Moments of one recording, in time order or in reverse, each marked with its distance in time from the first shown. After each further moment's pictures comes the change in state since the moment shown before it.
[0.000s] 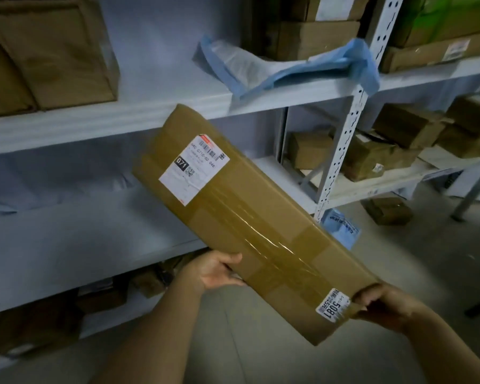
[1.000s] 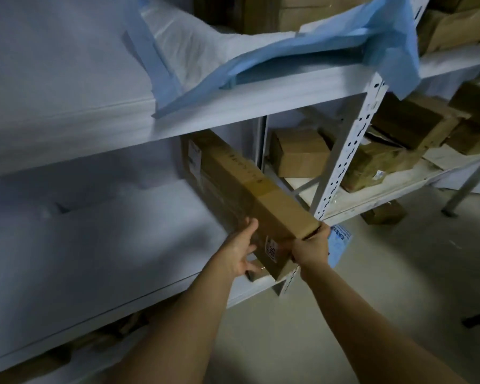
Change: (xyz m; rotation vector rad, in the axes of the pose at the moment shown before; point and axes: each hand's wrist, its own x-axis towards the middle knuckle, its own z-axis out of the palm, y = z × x) left_hand 0.235 0.119 0.083 0.130 0.155 0.073; right_hand 0.252 -0.136 0.027 -0.088 0.704 -0.327
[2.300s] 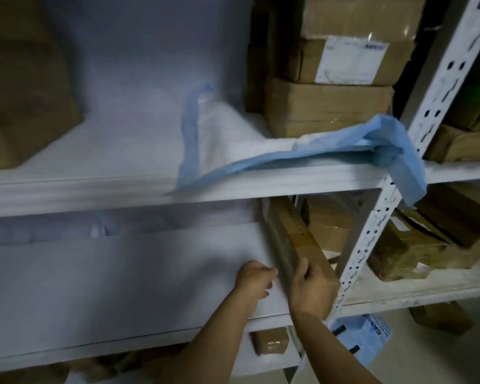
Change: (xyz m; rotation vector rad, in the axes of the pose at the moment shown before) left_hand -0.022 0.052 0.053 0.225 0.389 0.296; right_hand -0.003 -0.077 0.018 -0.340 0.082 -0.441
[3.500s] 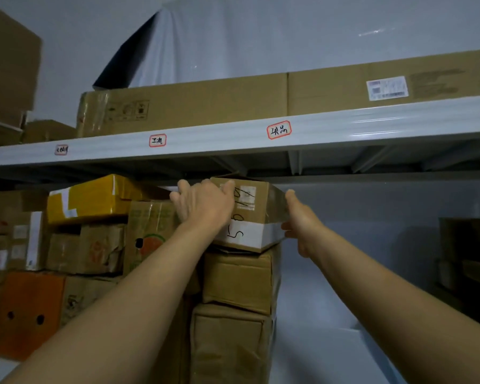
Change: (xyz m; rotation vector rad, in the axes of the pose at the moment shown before) left_hand -0.243 0.381 -0.435 0.769 1.580 0.693; right_hand -0.122 -0.572 0.028 0.625 -0.885 -0.499
